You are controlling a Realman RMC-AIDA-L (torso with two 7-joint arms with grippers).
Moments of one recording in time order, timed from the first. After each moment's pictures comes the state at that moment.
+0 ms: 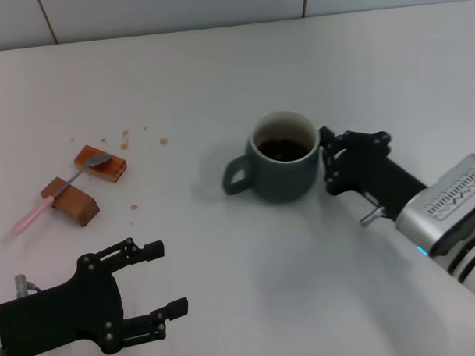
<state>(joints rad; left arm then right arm) -0.17 -2.07 1.01 0.56 1.66 1.69 -0.92 0.58 2.09 -0.48 0.32 -1.27 -1.18 -0.10</state>
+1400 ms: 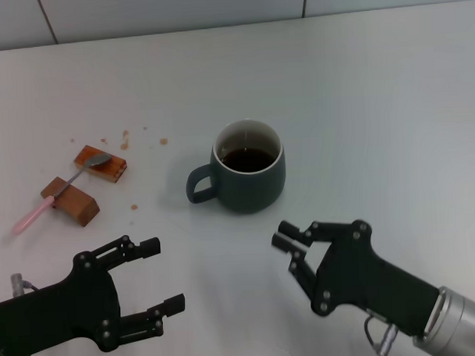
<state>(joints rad) -0.17 -2.07 1.00 0.56 1.66 1.69 -0.91 0.35 2.08 -0.30 0.28 -2.00 -1.56 -0.04</state>
